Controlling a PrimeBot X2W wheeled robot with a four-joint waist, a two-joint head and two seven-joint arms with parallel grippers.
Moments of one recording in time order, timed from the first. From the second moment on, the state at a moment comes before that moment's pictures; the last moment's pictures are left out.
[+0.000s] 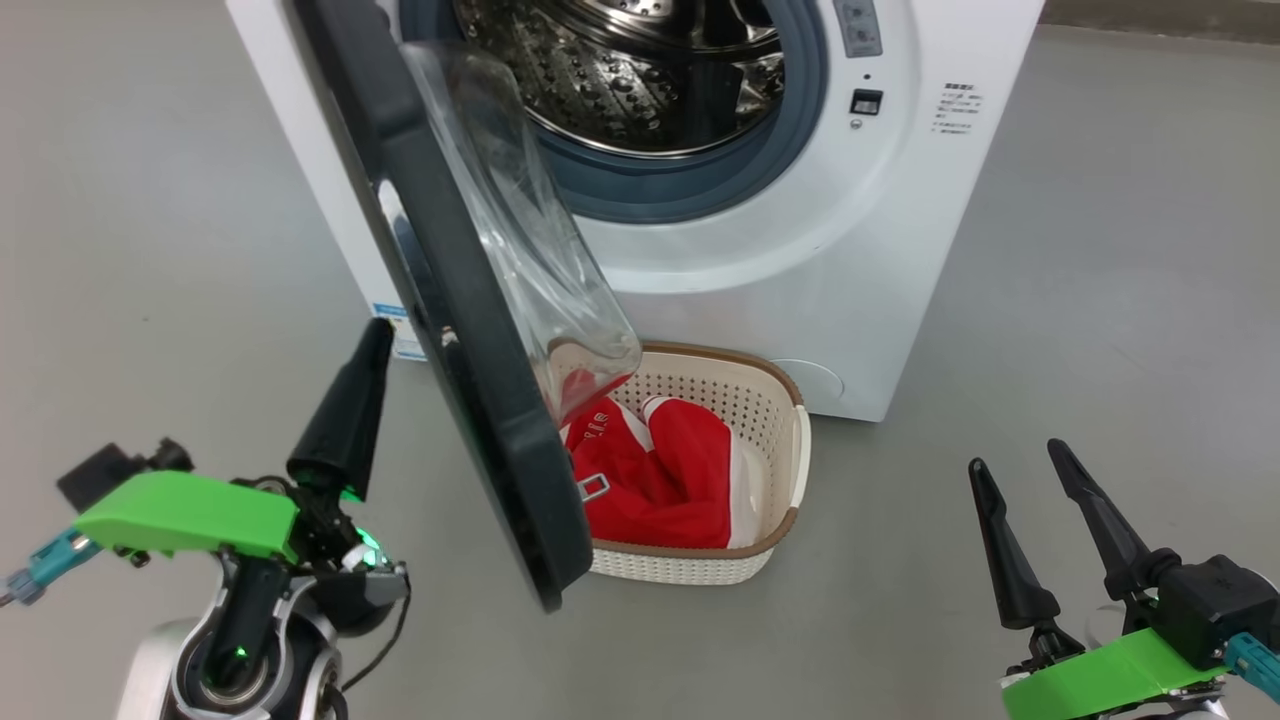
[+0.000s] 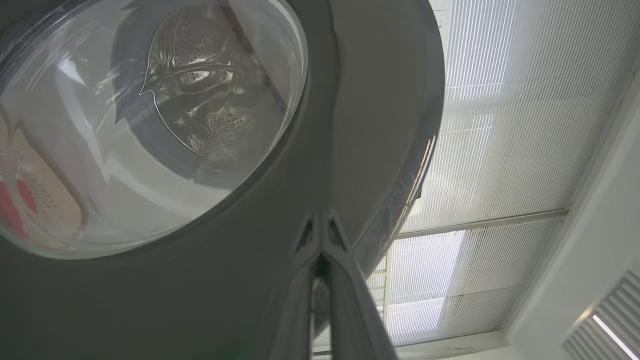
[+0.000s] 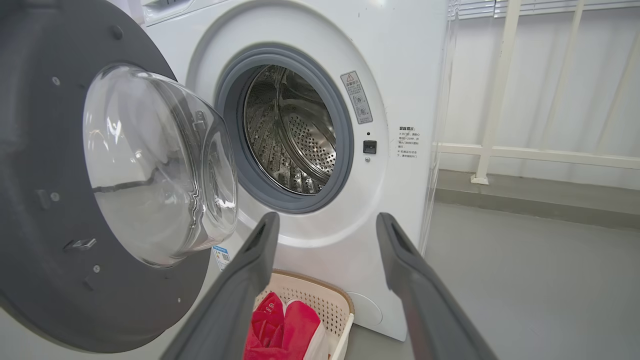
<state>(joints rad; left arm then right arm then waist) -0.29 0.04 -0.04 -0.12 -1.63 0.24 0.07 0.04 -0.10 0.01 0.02 0.26 0.13 -0.22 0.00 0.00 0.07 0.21</state>
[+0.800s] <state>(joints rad) -0.37 0.04 -0.08 -0.12 -1.66 0.30 0.05 0.01 -0.10 0.02 0.03 0.28 0.13 -0.23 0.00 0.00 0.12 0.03</state>
